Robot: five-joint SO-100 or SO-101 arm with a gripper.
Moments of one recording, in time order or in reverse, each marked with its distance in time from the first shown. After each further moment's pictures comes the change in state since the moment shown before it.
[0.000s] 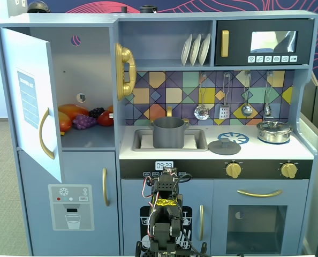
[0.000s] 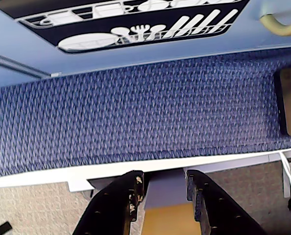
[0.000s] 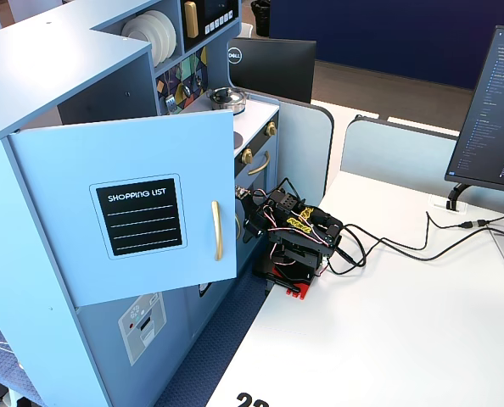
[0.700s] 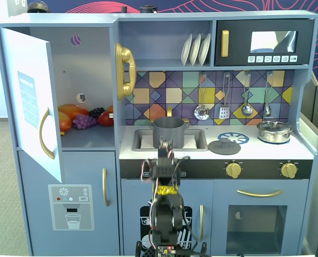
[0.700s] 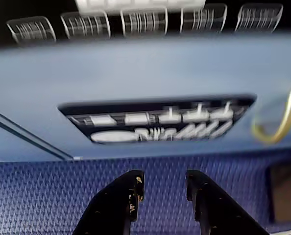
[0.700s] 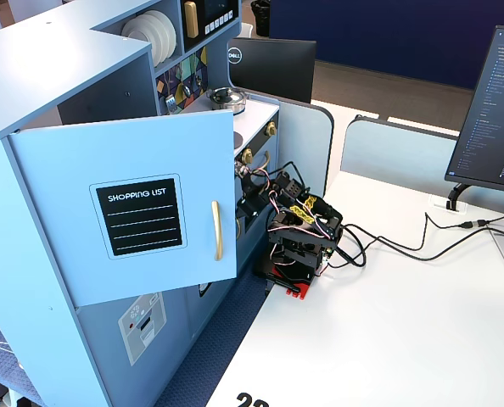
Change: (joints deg) arm -2.3 -4.7 -19.6 -7.5 -1.0
